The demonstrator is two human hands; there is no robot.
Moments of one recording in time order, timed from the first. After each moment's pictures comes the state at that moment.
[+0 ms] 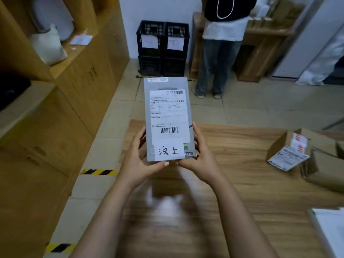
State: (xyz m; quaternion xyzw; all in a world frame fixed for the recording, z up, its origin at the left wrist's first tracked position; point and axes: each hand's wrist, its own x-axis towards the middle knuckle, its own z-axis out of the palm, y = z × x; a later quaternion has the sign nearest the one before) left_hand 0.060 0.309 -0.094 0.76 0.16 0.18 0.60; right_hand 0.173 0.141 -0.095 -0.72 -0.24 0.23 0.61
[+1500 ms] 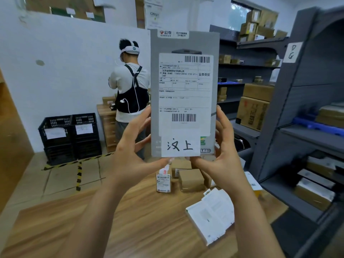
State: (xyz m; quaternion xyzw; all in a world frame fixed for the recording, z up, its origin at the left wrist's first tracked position) left_hand 0.051 -0.014 0.145 0.75 -0.29 0.29 0.52; right_hand 0.042 -0.229 0.144 -0.75 -0.25 -0.26 0.56
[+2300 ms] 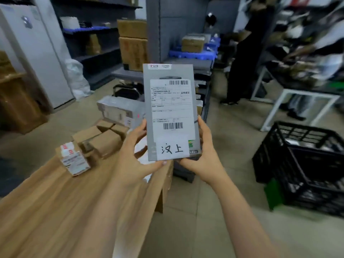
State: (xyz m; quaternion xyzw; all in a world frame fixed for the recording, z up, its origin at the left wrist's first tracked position) left_hand 0.049 -0.120 0.018 0.67 -0.45 -0.05 0.59; right_hand -0.092 -0.265 0.021 -0.77 0.15 -0.30 0.54
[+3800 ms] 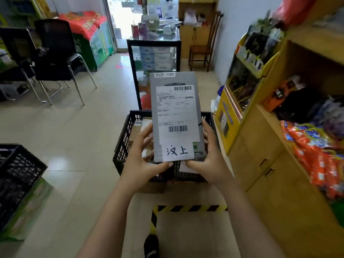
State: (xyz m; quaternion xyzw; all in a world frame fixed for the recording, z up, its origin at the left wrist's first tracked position) left_hand -0.884 -0.176 -0.039 0.07 -0.80 -0.55 0.23; right_hand -0.991 0.002 -0.046 -0.30 0.73 -0.60 0.11
